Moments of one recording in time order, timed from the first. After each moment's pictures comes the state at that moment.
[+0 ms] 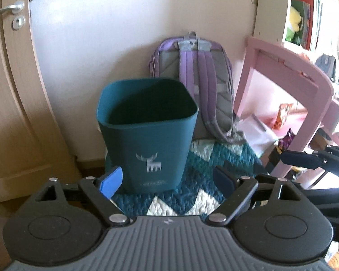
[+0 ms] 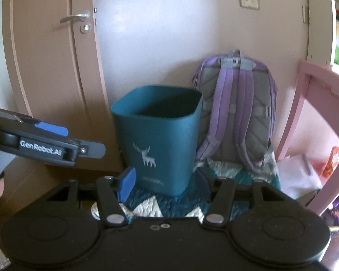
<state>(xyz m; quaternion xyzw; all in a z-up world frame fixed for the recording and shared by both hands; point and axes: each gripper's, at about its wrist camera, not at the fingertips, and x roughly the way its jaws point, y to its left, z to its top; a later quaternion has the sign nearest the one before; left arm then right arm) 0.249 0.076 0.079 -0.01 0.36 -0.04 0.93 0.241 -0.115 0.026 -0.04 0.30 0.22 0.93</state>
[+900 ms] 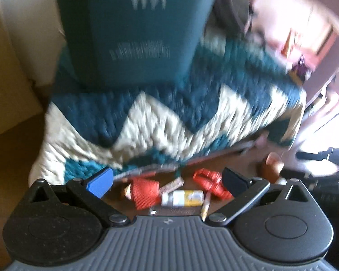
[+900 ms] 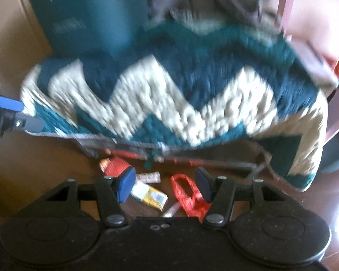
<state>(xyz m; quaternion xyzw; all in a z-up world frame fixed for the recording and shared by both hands) 0.316 0.087 -0.224 -0.02 0.51 -0.11 0.85 0.309 -0.172 -0.300 -0.05 0.51 0.14 0.85</state>
